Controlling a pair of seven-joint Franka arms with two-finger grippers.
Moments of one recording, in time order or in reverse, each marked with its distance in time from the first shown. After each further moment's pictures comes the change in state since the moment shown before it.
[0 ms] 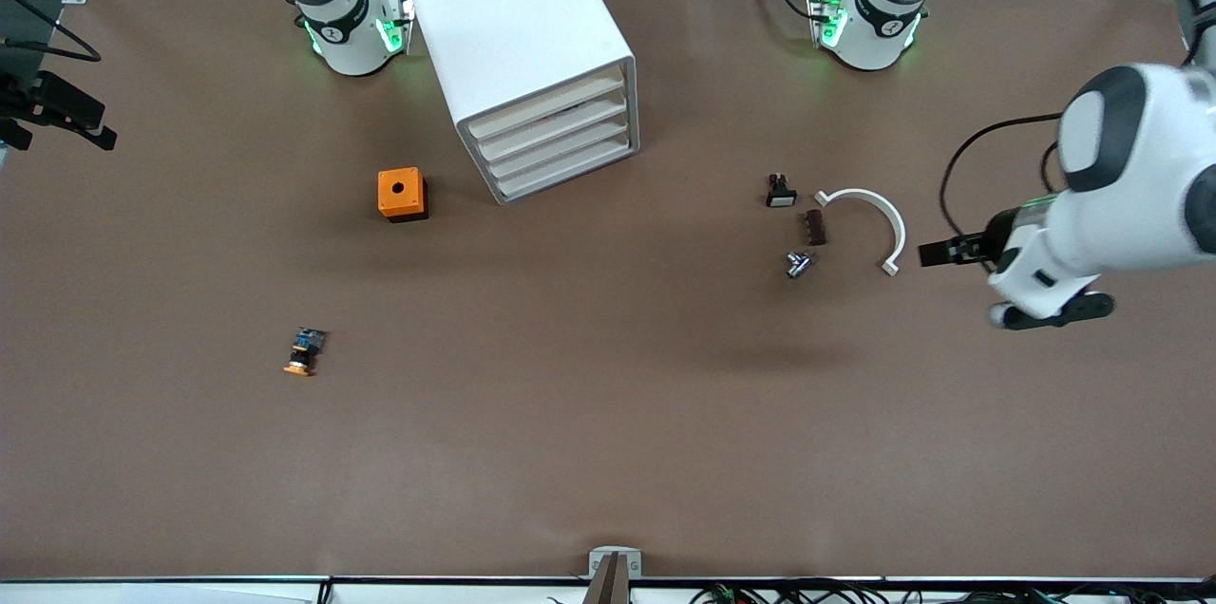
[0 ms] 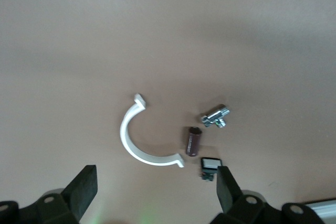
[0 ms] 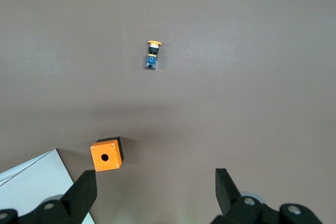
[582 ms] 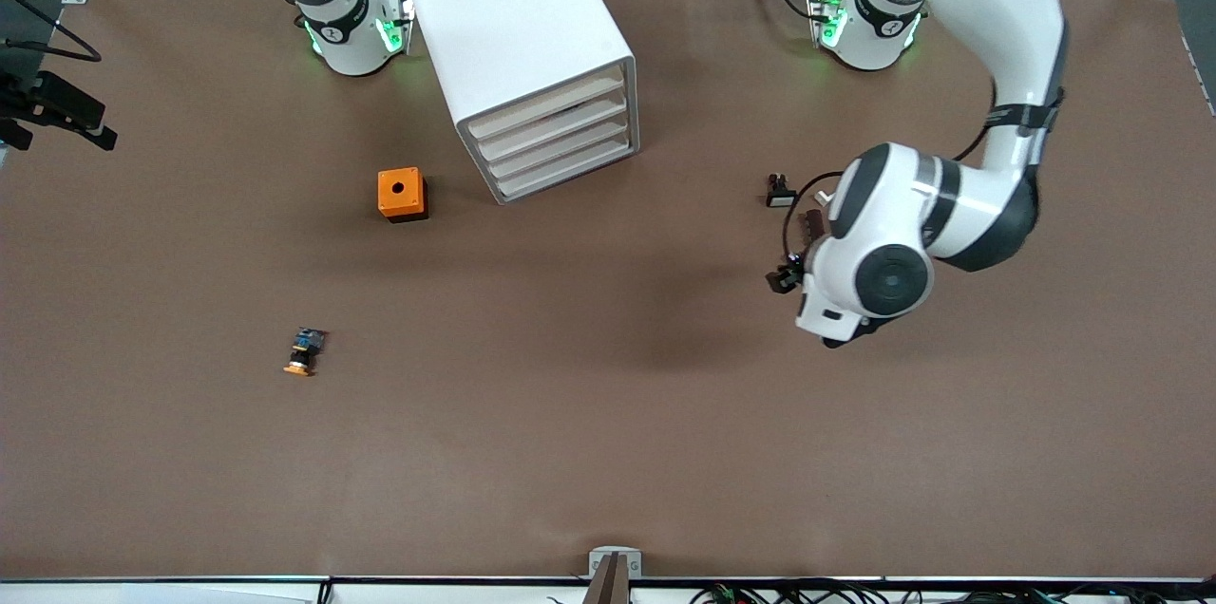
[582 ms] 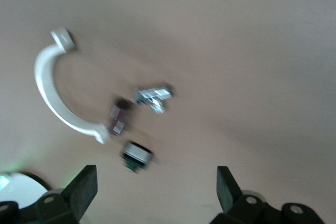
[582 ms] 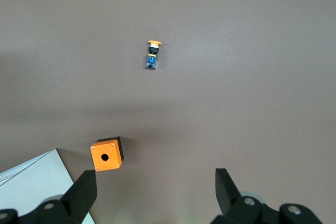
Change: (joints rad) left arm -0.280 0.245 -0.008 0.132 -0.044 0.000 -0.630; right arm 0.000 0.000 0.000 0.000 0.000 0.000 0.000
